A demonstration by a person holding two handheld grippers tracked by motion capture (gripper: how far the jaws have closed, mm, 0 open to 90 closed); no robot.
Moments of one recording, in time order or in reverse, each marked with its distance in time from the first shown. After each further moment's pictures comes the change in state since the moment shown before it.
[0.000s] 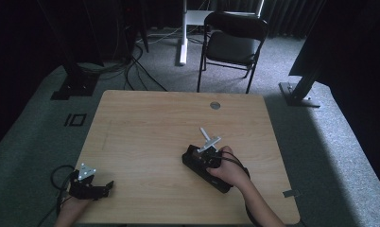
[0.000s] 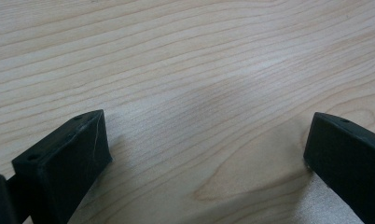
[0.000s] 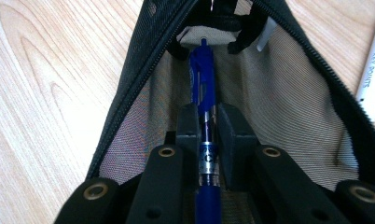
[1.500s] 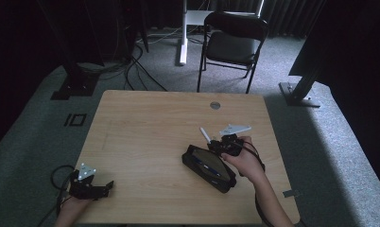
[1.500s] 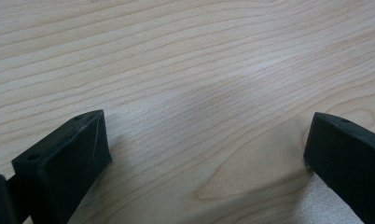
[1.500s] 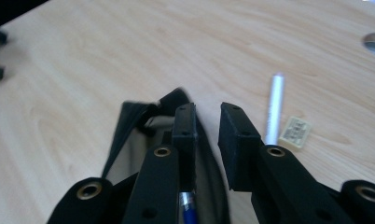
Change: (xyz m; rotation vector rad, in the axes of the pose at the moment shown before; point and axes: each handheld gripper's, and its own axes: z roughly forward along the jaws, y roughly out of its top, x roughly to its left) left arm 0.000 0.000 0.000 -0.001 0.000 0.000; right arm -0.036 -0.001 -0.066 -0.337 -0.026 0.180
